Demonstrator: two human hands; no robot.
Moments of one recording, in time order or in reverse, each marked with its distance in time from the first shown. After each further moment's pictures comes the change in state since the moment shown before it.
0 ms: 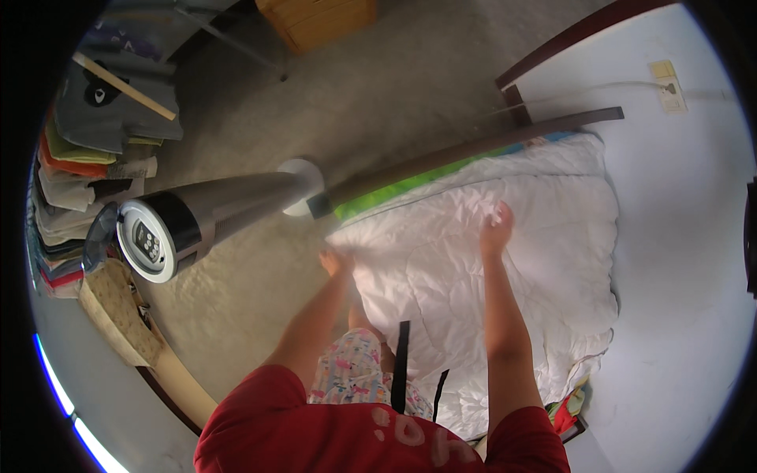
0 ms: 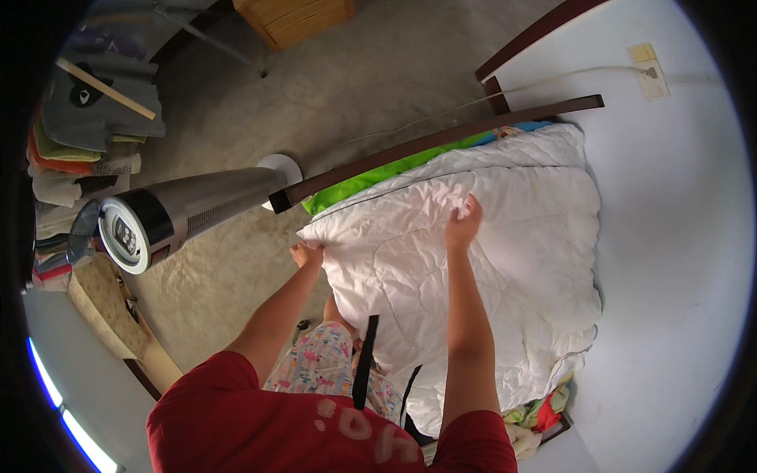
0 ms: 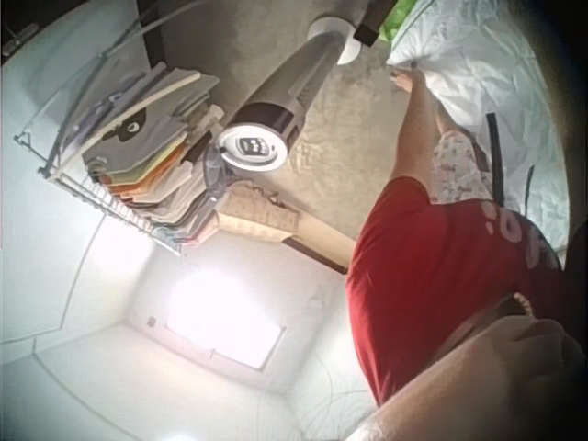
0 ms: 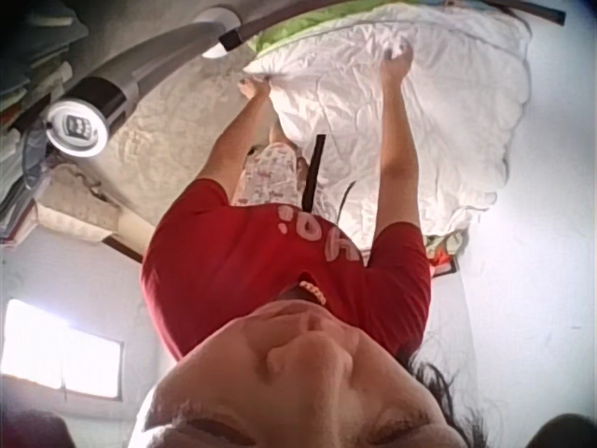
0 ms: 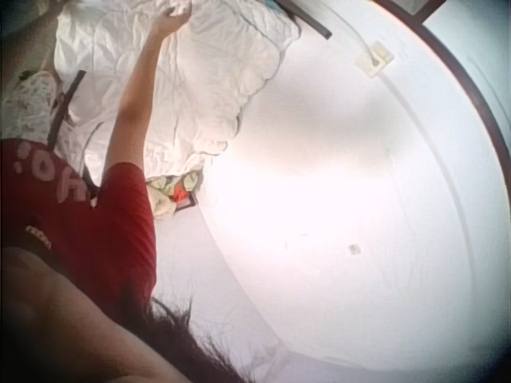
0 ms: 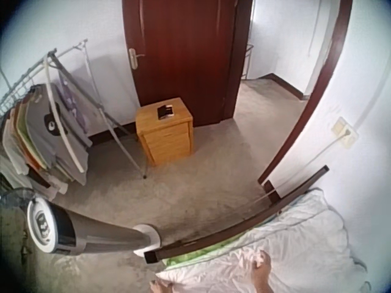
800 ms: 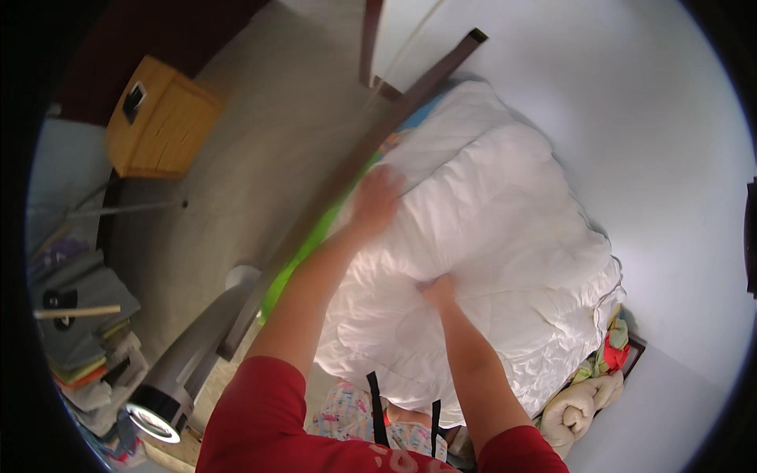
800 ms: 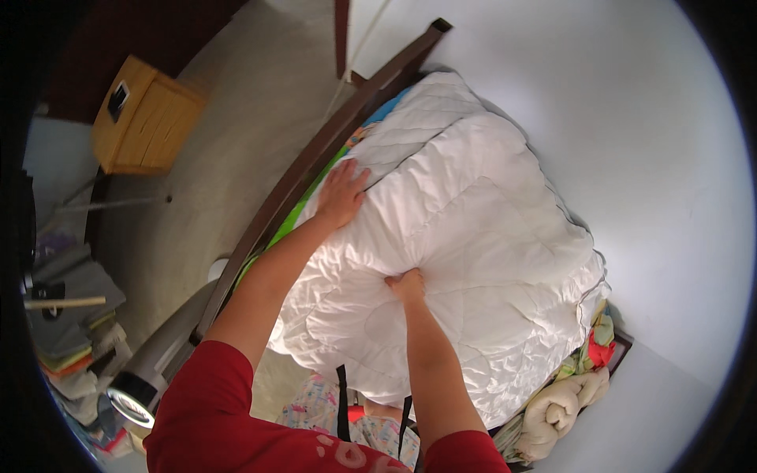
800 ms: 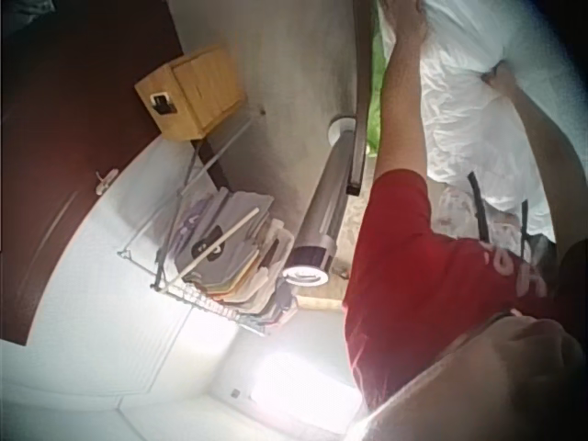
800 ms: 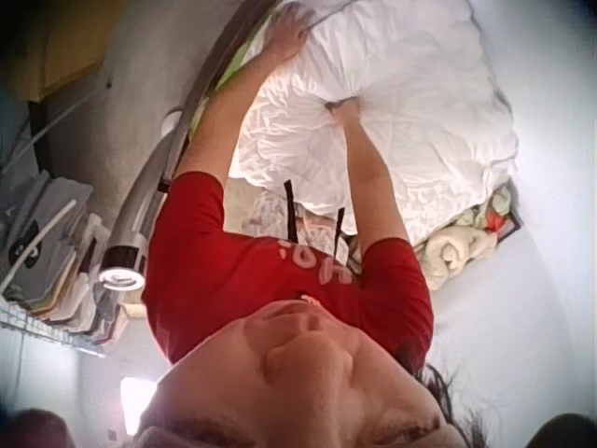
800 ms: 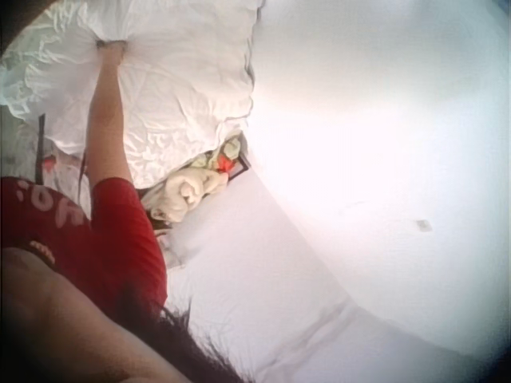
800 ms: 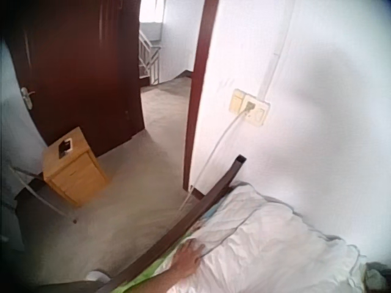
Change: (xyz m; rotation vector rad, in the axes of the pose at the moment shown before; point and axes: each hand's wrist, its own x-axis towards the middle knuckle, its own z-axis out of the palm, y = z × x) left_hand -0.055 0.413 0.118 0.356 -0.165 1.648; right_hand -0.077 0.146 -0.034 -0.229 -0.550 0.975
